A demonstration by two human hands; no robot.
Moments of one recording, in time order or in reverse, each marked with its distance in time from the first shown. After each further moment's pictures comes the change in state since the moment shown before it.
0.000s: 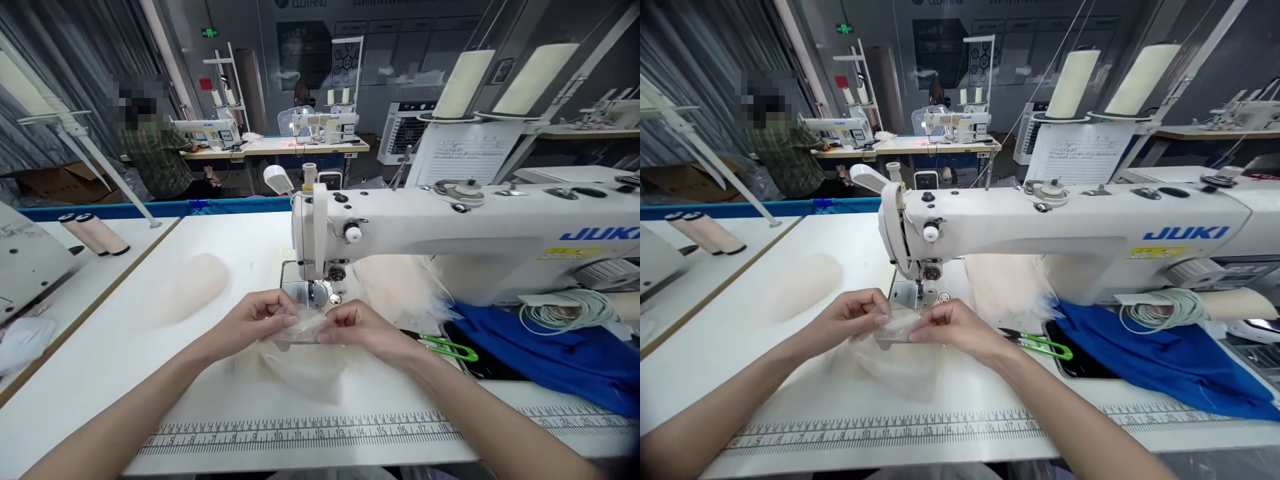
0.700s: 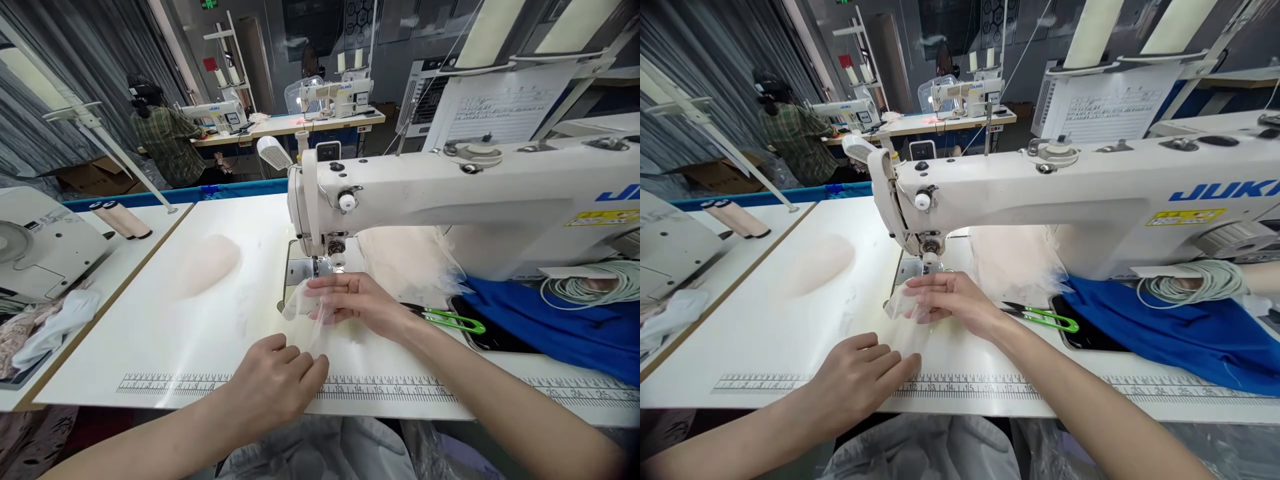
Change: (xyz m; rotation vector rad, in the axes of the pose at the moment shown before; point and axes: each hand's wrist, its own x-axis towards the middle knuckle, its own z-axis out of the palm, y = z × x) left_hand -0.052 0.006 0.088 1.457 0.106 0.701; right_hand -0.008 -0.001 0.004 0.192 -0.030 -0.011
